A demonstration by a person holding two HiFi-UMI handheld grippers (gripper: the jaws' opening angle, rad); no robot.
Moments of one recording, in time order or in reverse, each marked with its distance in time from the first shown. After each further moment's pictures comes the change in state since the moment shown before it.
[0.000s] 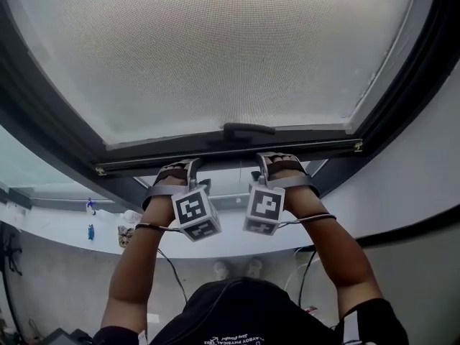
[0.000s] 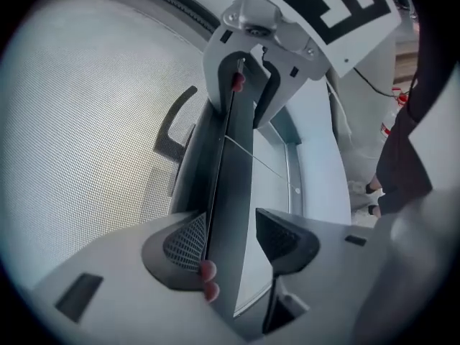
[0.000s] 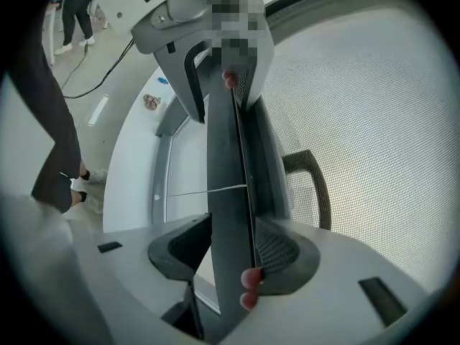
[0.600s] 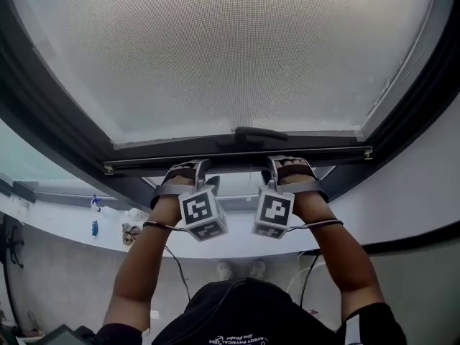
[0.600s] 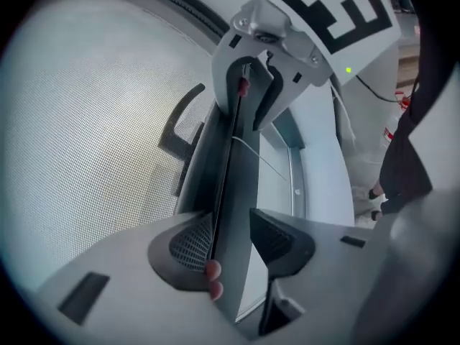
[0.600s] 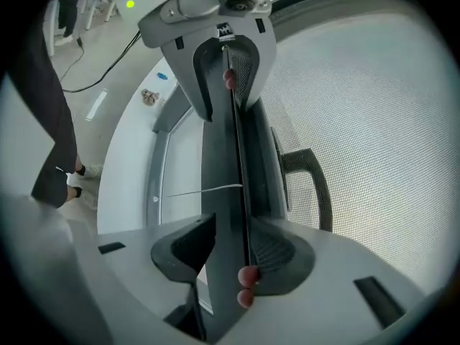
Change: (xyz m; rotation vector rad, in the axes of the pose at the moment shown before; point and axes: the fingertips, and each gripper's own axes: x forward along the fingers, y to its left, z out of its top) left arm 0.002 0.009 0.005 -0.032 -0.042 -0.001; right arm 0.005 -0.008 -0.002 -0.024 0.010 -0.031
